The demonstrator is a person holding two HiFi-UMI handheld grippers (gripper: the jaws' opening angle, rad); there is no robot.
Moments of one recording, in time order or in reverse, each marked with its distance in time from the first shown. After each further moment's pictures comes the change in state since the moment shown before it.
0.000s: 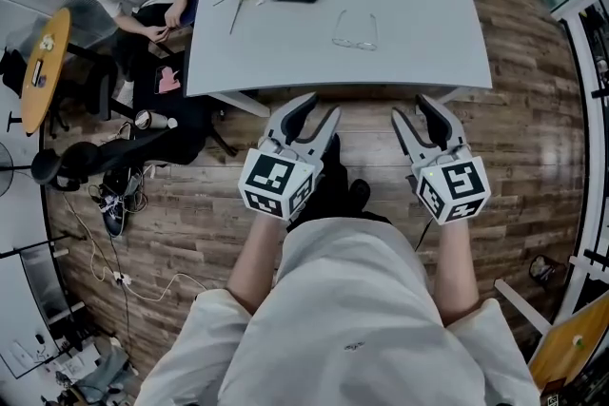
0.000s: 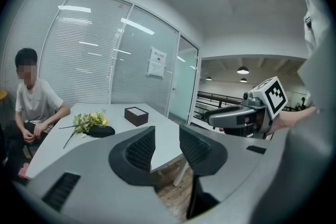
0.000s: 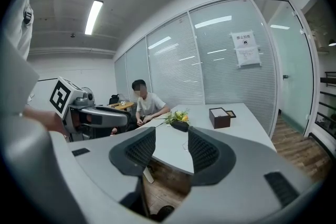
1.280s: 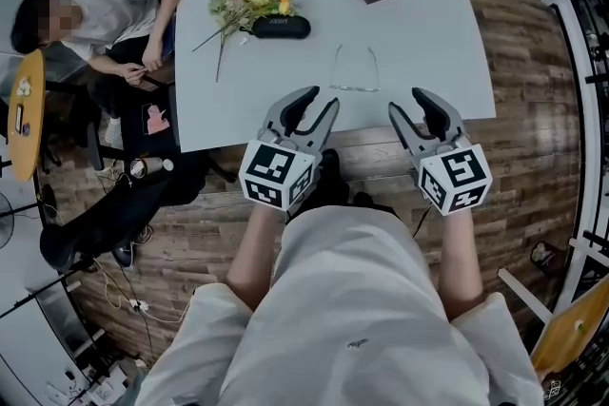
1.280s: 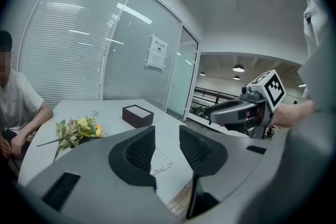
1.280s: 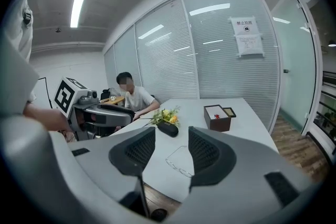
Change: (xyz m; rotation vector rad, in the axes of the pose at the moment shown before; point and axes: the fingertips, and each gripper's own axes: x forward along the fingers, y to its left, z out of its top) left arm 0.129 0.117 0.027 -0.002 0.084 -0.109; right arm 0.138 -0.079 0.034 0.030 0.106 -0.048
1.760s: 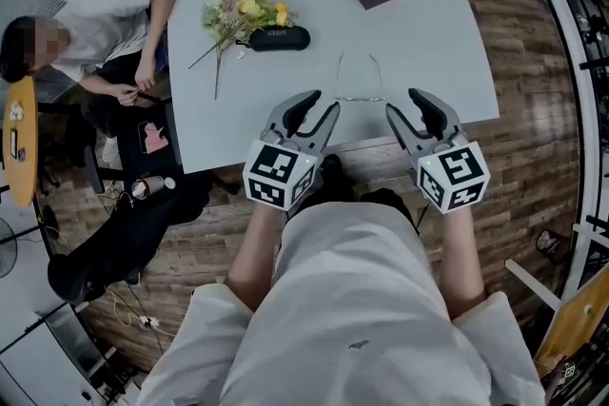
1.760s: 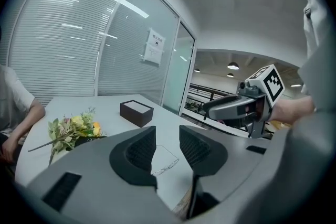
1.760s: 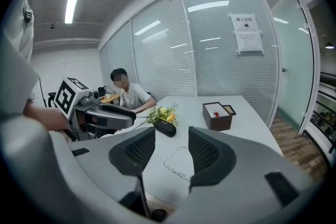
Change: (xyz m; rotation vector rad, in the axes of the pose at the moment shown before) left arm 0.019 0.035 -0.014 0.013 0.050 -0.074; right arm 0.038 0.001 -0.001 0.011 0.033 -0.041
